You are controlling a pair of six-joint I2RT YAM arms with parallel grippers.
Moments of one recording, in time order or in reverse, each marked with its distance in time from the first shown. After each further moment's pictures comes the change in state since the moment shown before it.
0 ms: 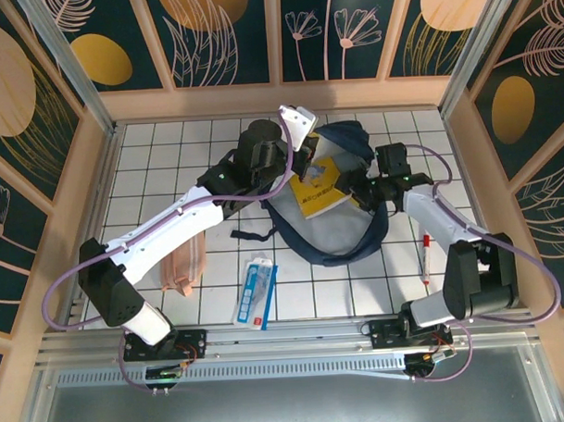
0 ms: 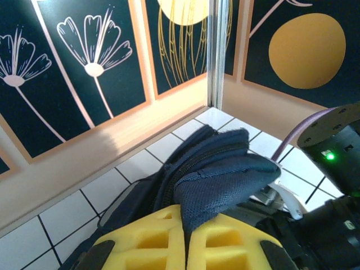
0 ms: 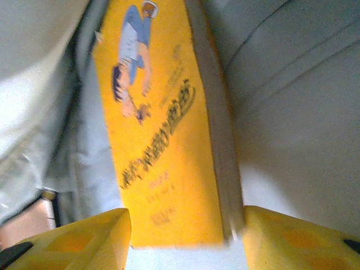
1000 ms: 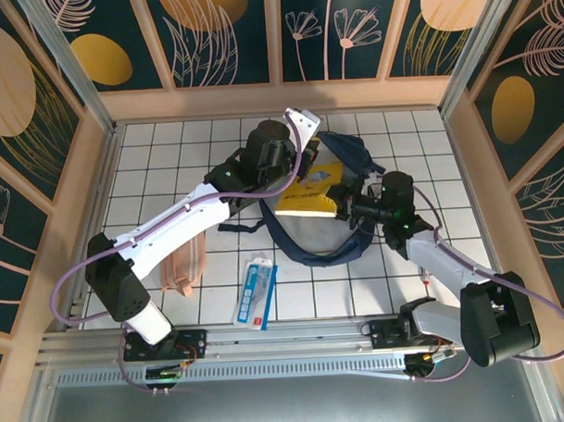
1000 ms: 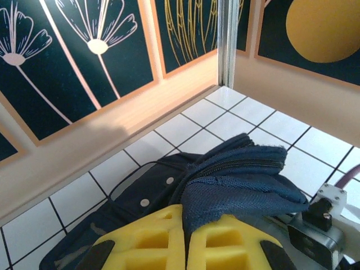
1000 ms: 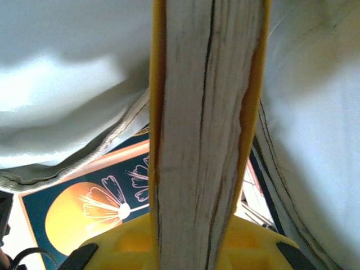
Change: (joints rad) left arm -0.001 0.040 0.025 -0.056 -0.033 0.019; right arm 0.083 -0.202 -0.403 0.870 -0.402 0.882
